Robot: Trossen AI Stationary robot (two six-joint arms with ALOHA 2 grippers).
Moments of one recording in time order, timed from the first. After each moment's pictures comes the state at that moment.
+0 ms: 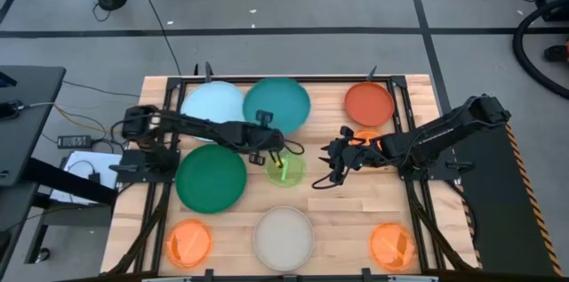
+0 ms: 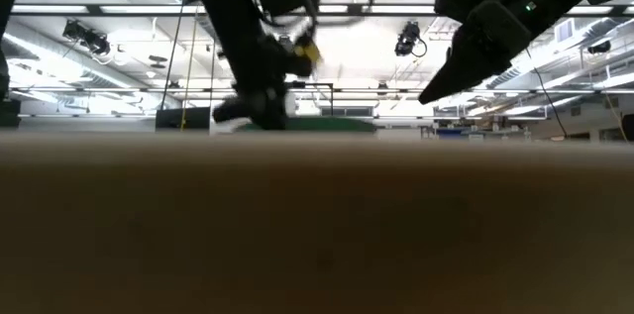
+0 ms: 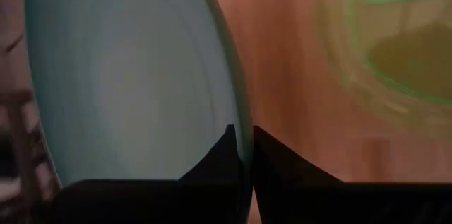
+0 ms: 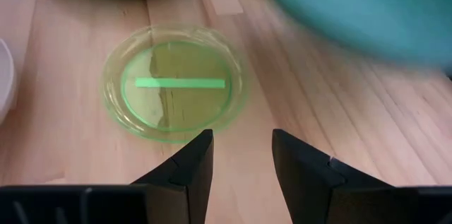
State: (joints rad) left arm 0.00 1.76 1.17 -0.52 -0.57 0.39; right arm 0.22 1.26 0.61 -0.08 0.47 0.24
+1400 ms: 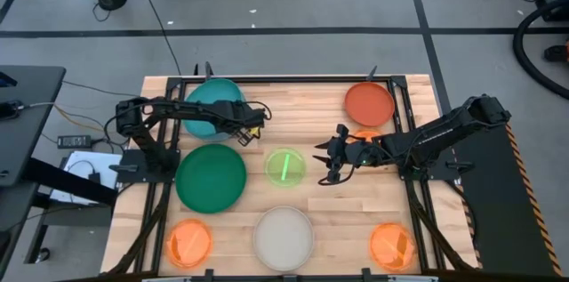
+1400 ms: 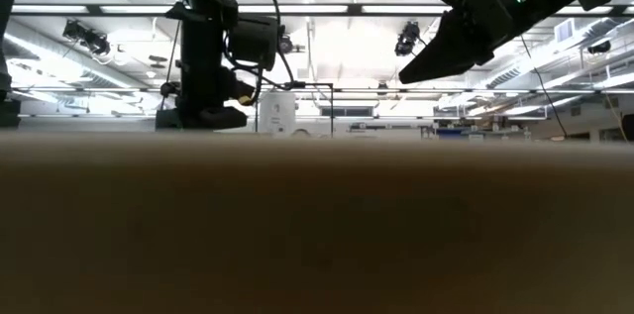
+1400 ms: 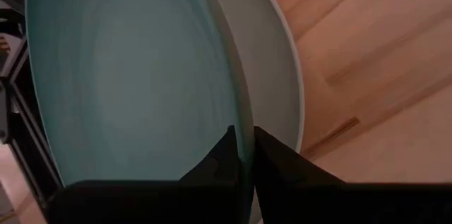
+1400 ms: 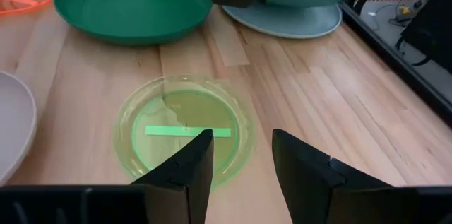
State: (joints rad) left arm 0.26 1.70 1.07 -0.91 -0.51 -0.55; right arm 0.21 1.26 0.59 0.13 0.45 0.14
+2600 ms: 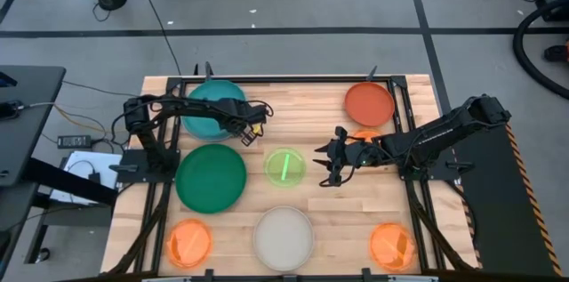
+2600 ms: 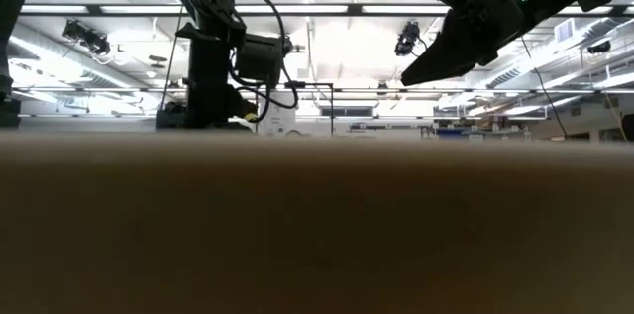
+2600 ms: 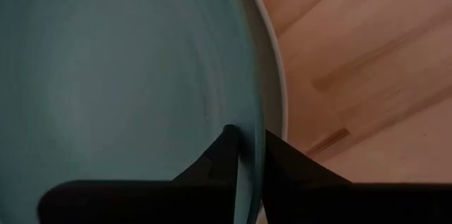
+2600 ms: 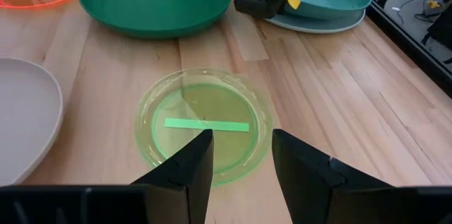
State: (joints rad) left arm 0.31 1.78 1.07 -0.85 -0.38 -0.54; right arm 0.21 1.26 0.59 0.12 0.40 0.14
